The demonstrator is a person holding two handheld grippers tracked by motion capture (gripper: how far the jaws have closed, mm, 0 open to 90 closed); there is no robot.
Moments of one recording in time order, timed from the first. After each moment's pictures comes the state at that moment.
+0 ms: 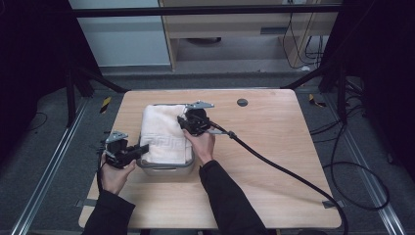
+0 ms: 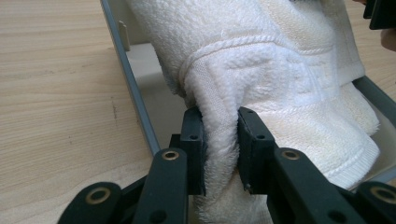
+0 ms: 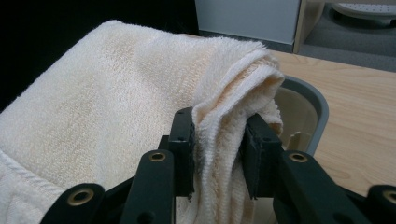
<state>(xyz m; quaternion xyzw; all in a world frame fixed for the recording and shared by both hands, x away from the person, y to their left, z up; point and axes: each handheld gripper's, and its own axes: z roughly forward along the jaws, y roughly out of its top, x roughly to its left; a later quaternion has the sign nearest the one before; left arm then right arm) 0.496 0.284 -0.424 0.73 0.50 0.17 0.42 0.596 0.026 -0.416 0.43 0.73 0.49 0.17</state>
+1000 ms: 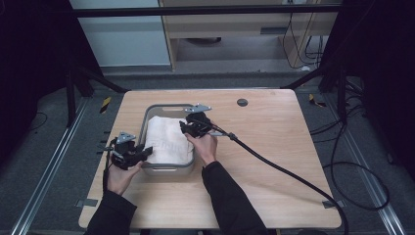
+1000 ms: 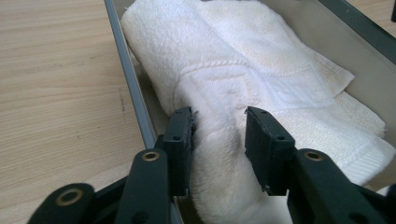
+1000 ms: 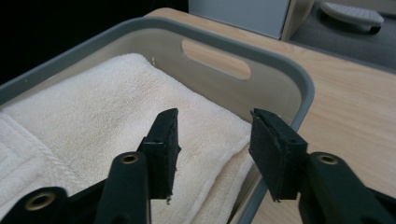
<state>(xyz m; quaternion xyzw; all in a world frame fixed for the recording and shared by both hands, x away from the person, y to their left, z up) 0.498 0.270 -0.432 0.75 0.50 0.20 0.38 0.602 0.024 -0.434 0.41 0.77 0.45 0.21</state>
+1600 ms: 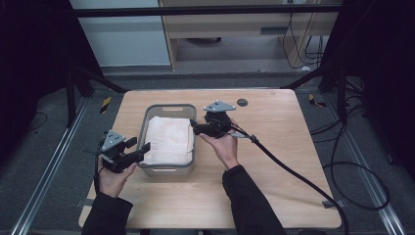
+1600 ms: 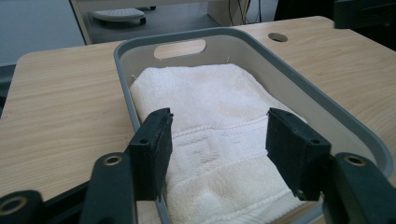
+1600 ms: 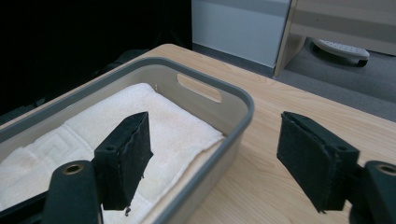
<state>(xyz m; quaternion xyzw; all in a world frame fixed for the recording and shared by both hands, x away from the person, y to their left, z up) 0.468 0.274 -0.400 0.72 0.46 0.25 0.46 0.565 -0.035 -0.389 0.38 0.75 0.50 0.23</state>
